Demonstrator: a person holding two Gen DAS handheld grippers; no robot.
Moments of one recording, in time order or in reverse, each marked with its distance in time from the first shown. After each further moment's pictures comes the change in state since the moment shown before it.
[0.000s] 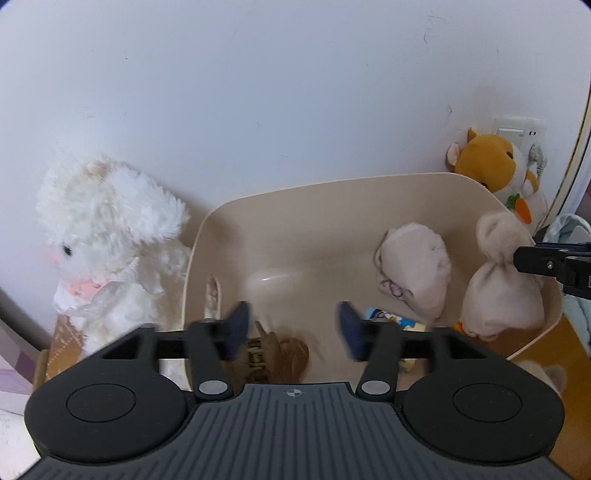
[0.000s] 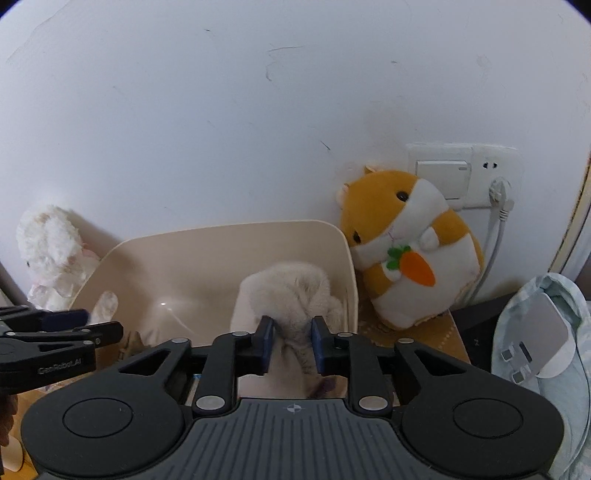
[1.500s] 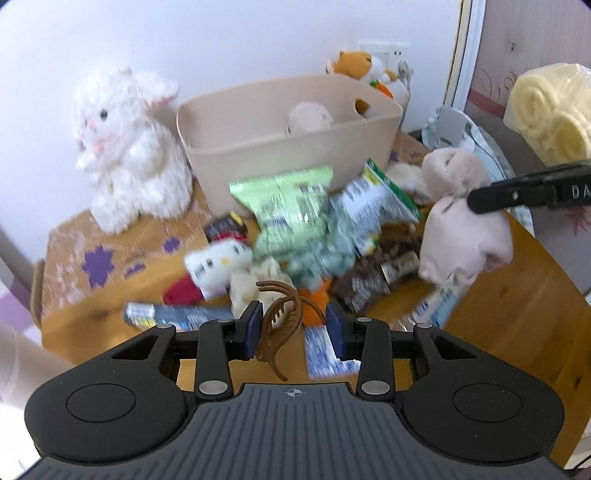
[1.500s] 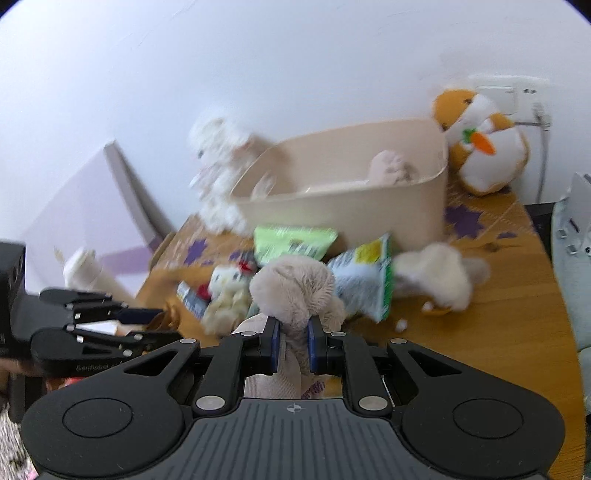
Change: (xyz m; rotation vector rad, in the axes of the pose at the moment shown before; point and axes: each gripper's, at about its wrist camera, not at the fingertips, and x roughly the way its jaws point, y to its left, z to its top) left arm -0.153 0.038 -0.173 0.178 0.068 -0.247; right arm -0.153 0.032 -0.133 -0.002 0.087 0.325
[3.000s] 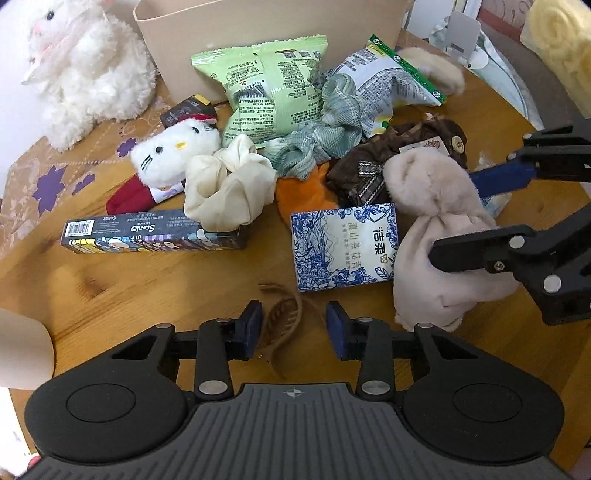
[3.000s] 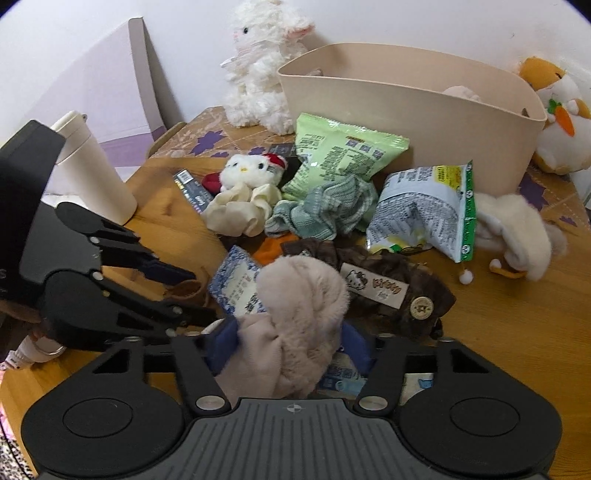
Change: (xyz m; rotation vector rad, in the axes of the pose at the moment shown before) left arm 0.082 -0.009 -0.047 0.008 0.268 -0.021; right arm 0.081 0.055 -0.056 -0.233 0.273 -0.033
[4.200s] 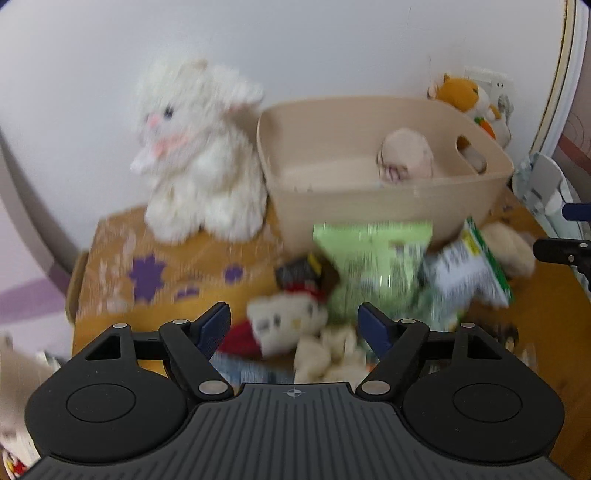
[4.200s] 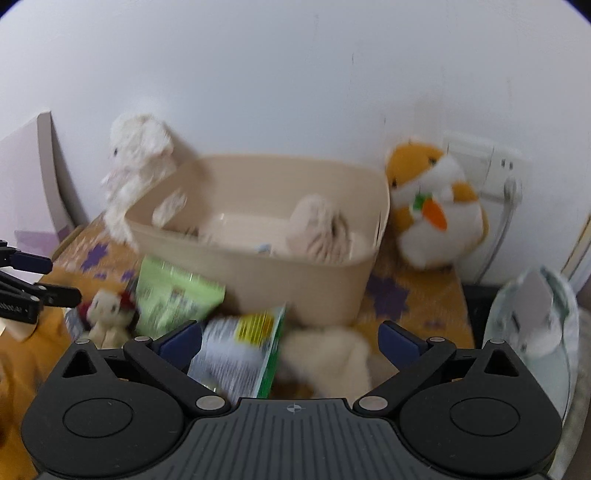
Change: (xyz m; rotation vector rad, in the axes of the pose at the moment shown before) left arm -0.063 0.045 0.078 -0.234 -0.235 0.189; right arm -0.045 -0.103 0.069 0.062 -0.213 -0.244
